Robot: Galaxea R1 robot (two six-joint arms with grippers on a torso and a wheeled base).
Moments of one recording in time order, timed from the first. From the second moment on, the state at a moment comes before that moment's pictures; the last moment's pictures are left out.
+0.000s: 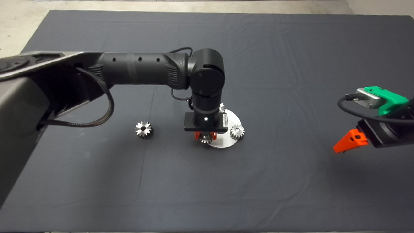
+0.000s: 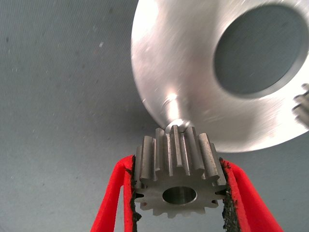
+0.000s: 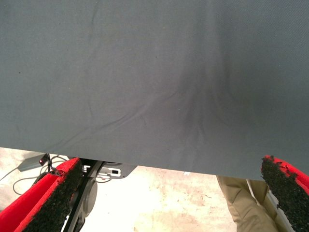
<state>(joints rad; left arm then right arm) -0.37 2.91 -1.30 0.23 1.54 -1.58 0.66 2.03 -0.59 0.07 -1.53 1.37</state>
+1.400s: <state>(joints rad) -0.38 2.91 -1.34 0.25 1.52 -1.53 0.66 2.03 -0.58 0.07 -1.53 1.37</state>
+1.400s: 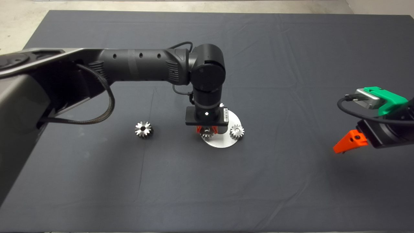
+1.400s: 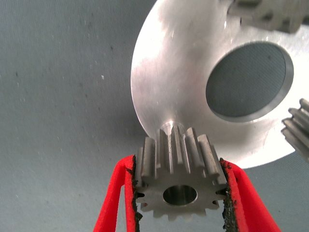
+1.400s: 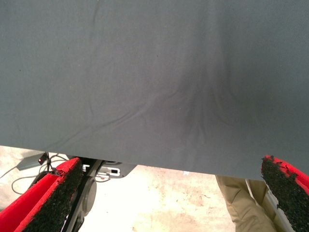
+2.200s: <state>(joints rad) -0.38 2.91 -1.37 0.25 1.51 -1.51 0.66 2.03 -0.56 0.07 -1.53 1.38</state>
